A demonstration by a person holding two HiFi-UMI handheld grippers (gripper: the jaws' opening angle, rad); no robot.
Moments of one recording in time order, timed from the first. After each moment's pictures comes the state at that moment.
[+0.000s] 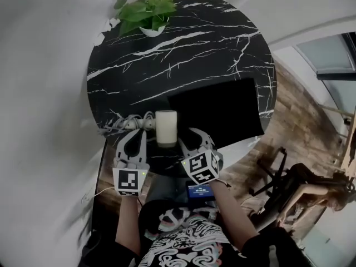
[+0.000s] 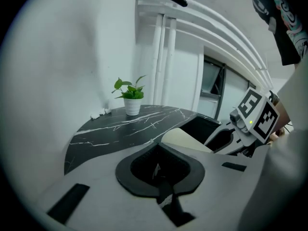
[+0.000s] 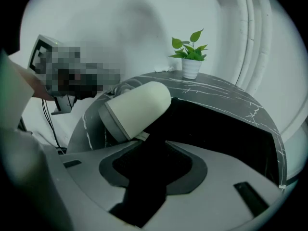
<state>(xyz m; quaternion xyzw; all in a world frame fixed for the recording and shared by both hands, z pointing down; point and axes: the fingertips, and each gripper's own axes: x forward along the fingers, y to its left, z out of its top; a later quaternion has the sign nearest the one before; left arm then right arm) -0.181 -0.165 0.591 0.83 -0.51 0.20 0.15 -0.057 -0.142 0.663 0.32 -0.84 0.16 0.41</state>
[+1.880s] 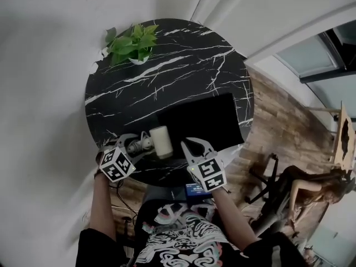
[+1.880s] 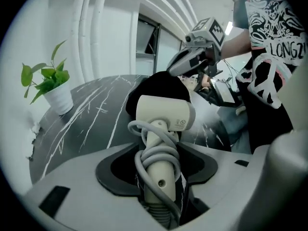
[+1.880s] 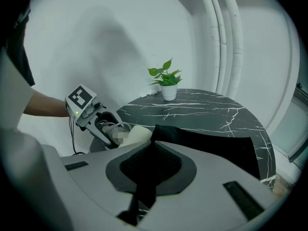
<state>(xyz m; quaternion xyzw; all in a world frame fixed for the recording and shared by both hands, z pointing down) -0.157 -0.155 0.642 0.89 -0.10 0.44 0.08 -0.023 -0.179 0.565 0.39 -0.84 0.22 0.31</state>
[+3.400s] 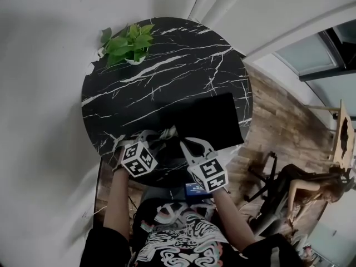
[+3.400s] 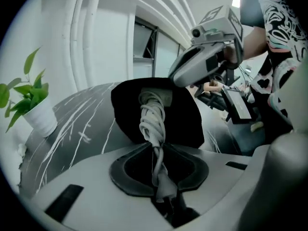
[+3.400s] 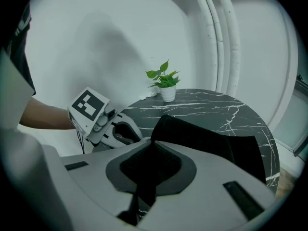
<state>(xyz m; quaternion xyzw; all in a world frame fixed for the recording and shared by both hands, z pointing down) -0.068 -0.178 0.644 0.90 -0.10 0.42 0.07 -0.015 -0.184 0.561 0.38 -0.84 0.23 0.29</state>
